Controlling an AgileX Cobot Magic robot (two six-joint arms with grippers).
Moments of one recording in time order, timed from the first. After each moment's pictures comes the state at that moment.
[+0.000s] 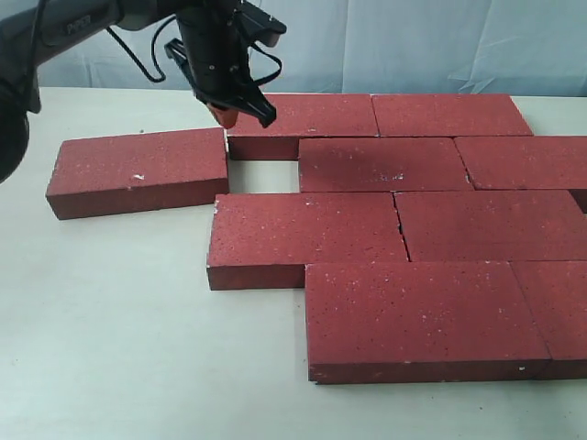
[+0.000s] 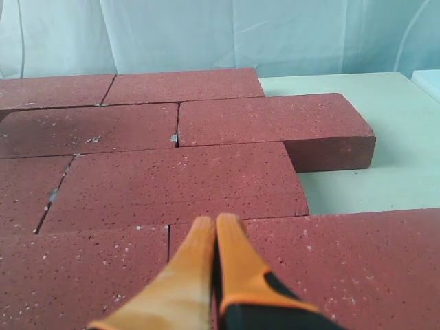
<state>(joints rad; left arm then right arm) -0.48 2.30 -2.16 0.12 1.22 0.19 -0.03 0.01 0.00 0.04 0.36 0.01</state>
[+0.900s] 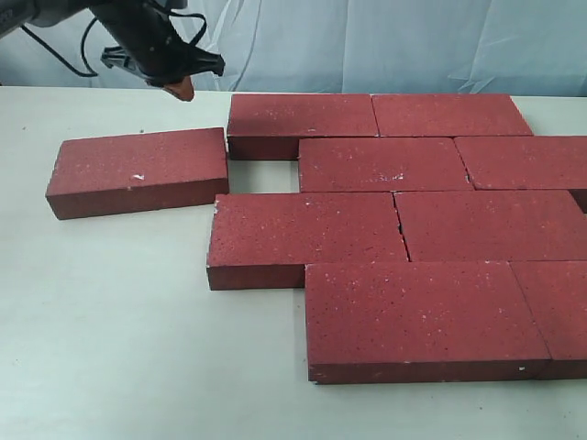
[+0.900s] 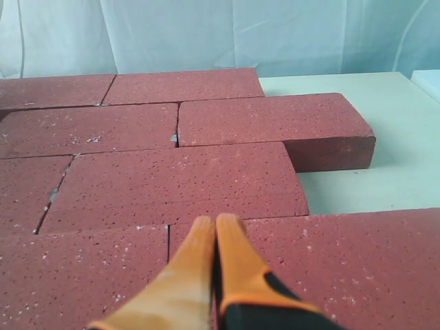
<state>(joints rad) -0.22 2.37 -2.16 -0.16 0.96 0.05 -0.03 0.01 0.00 0.04 0.36 0.01</state>
